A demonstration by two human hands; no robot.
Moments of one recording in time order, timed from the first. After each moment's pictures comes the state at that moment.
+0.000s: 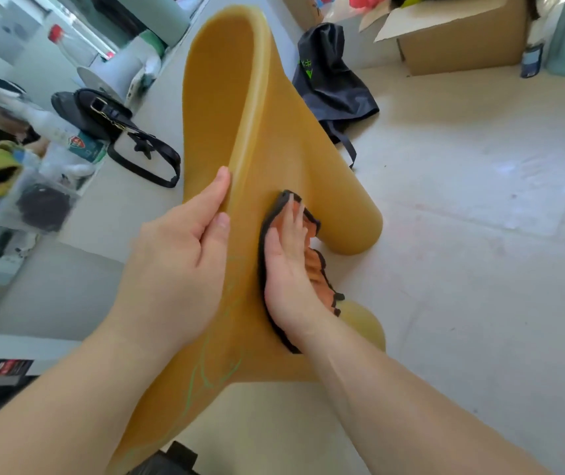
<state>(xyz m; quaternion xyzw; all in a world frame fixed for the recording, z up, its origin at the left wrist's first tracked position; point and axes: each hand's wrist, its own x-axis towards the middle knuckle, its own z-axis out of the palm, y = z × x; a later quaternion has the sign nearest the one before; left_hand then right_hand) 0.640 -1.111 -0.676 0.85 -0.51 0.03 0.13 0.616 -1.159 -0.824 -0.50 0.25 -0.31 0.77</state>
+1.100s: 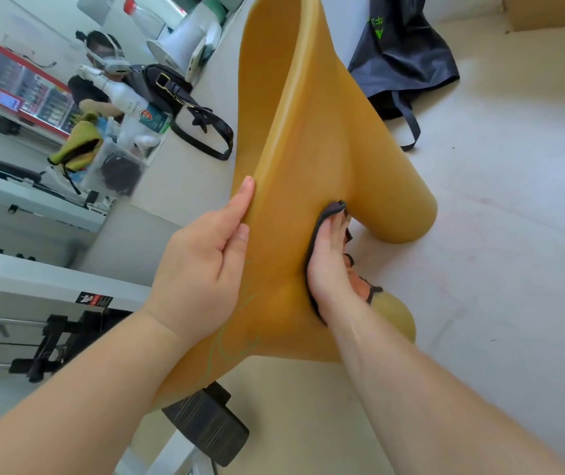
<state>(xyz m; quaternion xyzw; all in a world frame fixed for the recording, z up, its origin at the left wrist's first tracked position) 0.632 -1.112 -0.674 0.87 -0.49 0.04 0.07 0.645 -1.184 -0.871 -0.45 0.33 -0.21 0.80</state>
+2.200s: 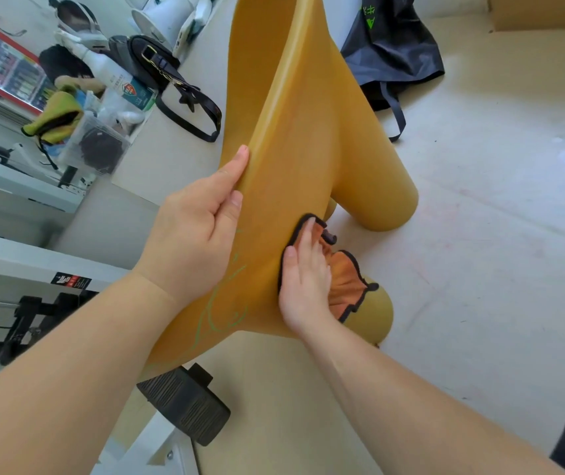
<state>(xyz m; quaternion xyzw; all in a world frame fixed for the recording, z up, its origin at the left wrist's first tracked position) 0.634 -1.112 -0.675 0.86 -0.49 0.04 0.09 0.604 -1.128 -0.869 -0.61 0.31 -0.20 0.71</state>
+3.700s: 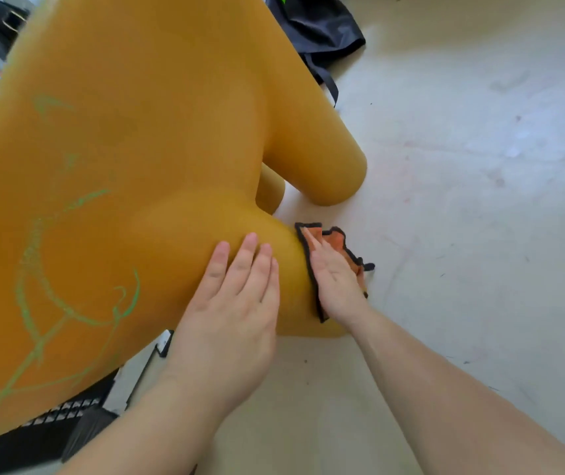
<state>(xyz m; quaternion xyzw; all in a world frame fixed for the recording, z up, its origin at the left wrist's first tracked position) 0.616 -1.024 -0.871 0.68 -0.63 0.14 -0.34 0.597 -1.124 -1.094 -0.64 0.28 -0.30 0.65</state>
